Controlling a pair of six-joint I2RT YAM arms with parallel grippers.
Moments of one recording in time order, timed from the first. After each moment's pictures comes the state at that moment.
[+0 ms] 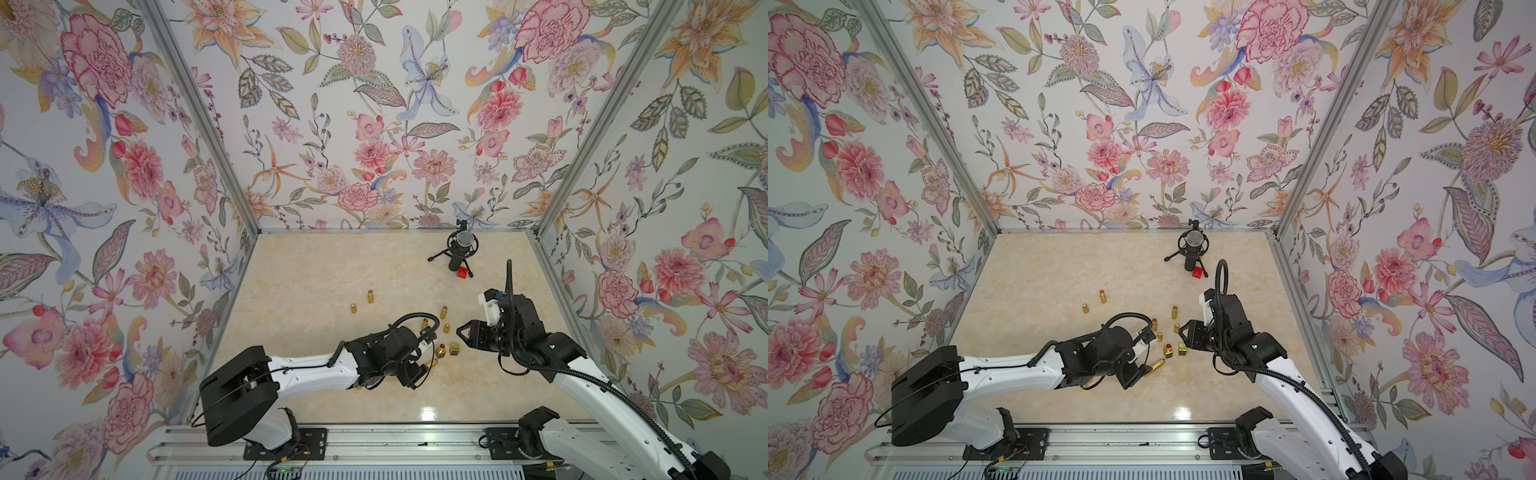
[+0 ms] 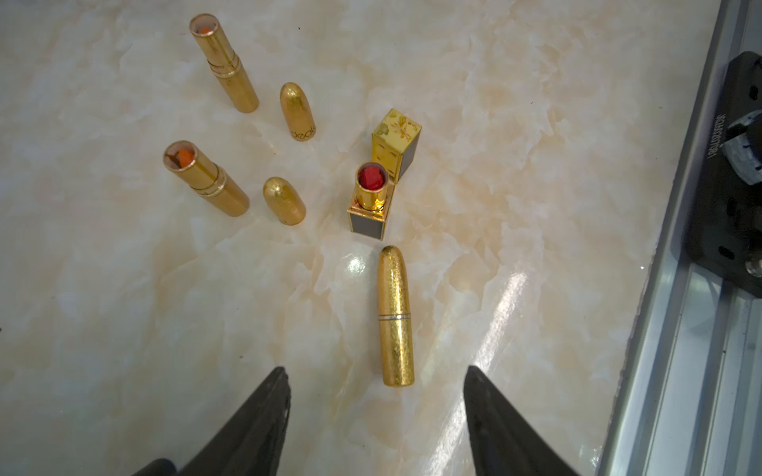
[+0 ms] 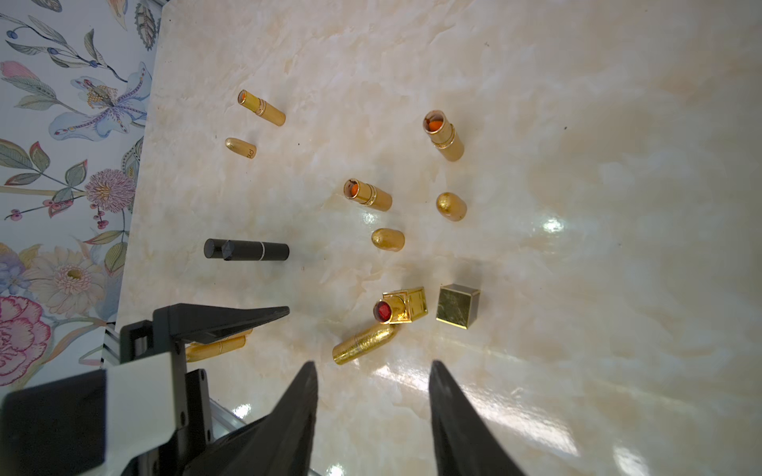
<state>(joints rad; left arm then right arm) -1.10 1.53 0.80 -0.11 0.00 -0.07 0.47 0.91 0.73 -0.64 -0.24 0.57</state>
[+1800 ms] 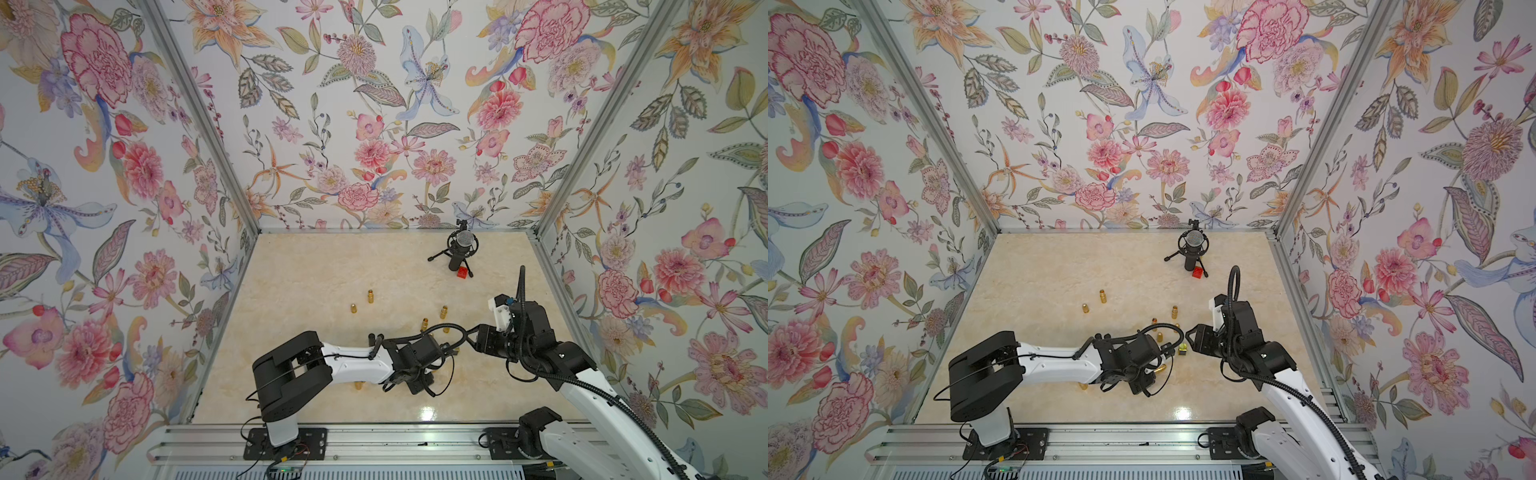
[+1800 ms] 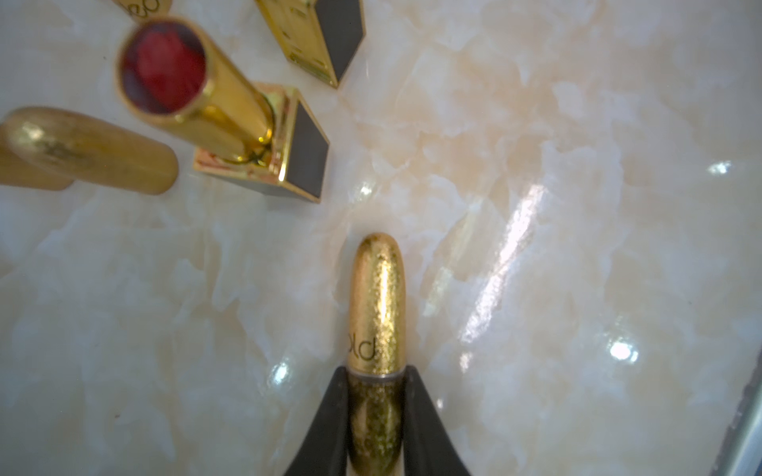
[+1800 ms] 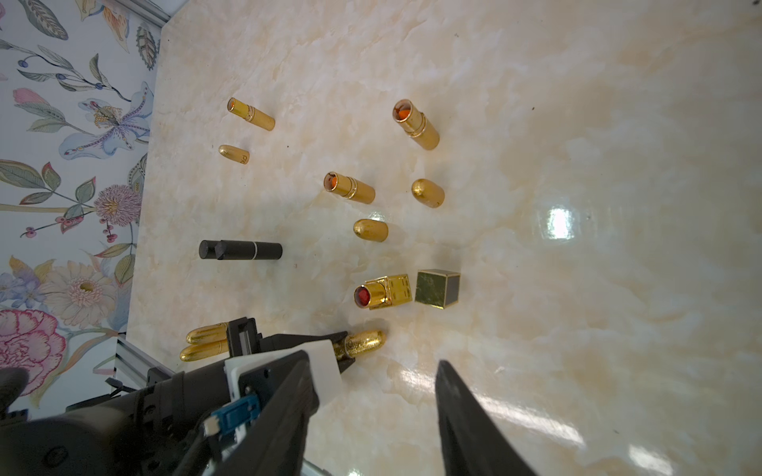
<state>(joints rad) -1.16 1.77 0.96 -0.27 -0.03 -0.01 0.38 0.81 0.67 -0.67 -0.29 0.56</state>
